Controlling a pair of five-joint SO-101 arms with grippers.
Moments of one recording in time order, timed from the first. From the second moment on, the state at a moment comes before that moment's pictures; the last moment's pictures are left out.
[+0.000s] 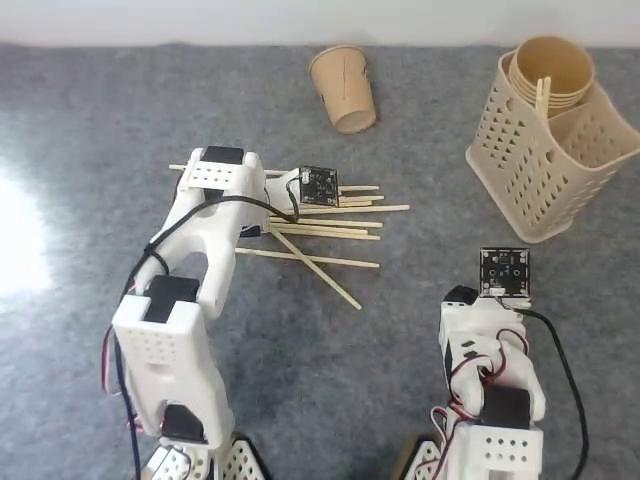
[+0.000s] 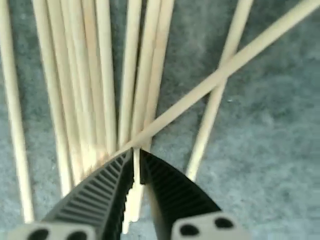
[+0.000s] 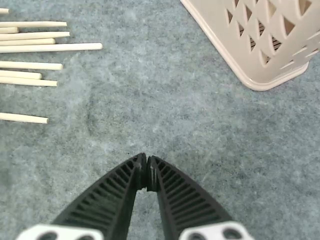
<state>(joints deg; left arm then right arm) 1.0 26.4 2.6 70.7 -74.7 1.3 -102.9 95.5 58.5 3.6</state>
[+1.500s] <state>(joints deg) -12.7 -29.1 26.6 81.2 -16.2 3.3 -103.1 88.8 53.7 24.0</state>
